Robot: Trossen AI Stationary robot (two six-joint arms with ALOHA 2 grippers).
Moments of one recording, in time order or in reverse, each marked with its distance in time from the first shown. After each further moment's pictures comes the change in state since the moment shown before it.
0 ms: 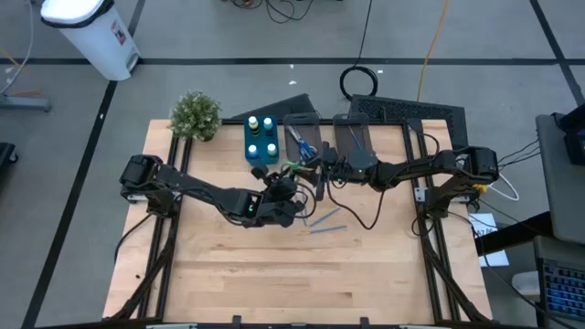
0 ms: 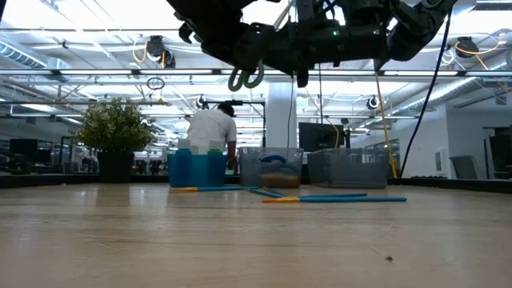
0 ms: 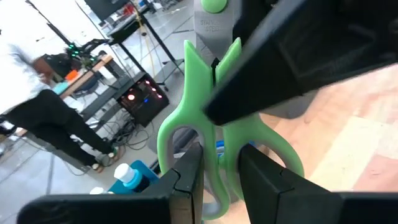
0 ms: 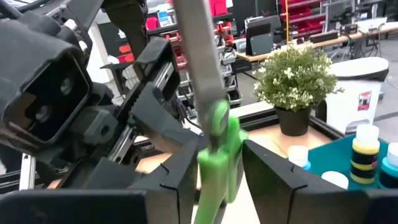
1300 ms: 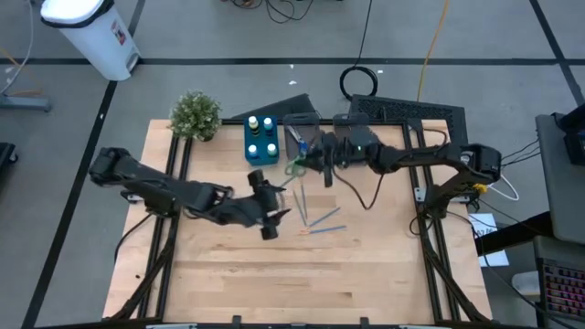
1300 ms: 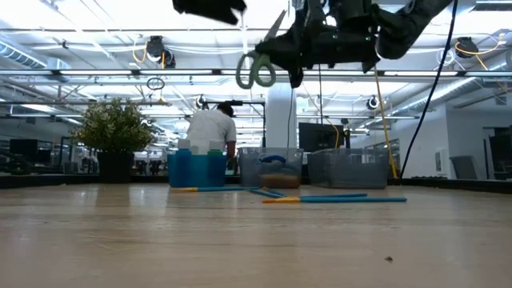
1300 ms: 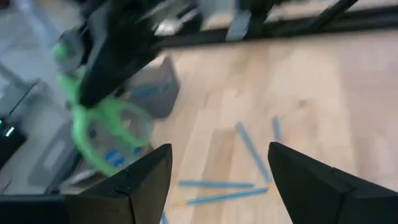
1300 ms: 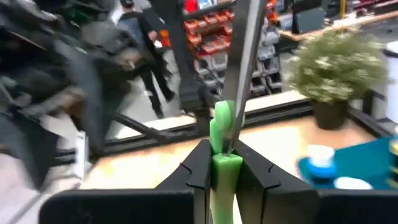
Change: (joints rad) left arm -0.095 -0.294 -0.058 -0.119 0.536 0.090; right arm -0.188 -0.024 0.077 -0.156 -0.393 0.029
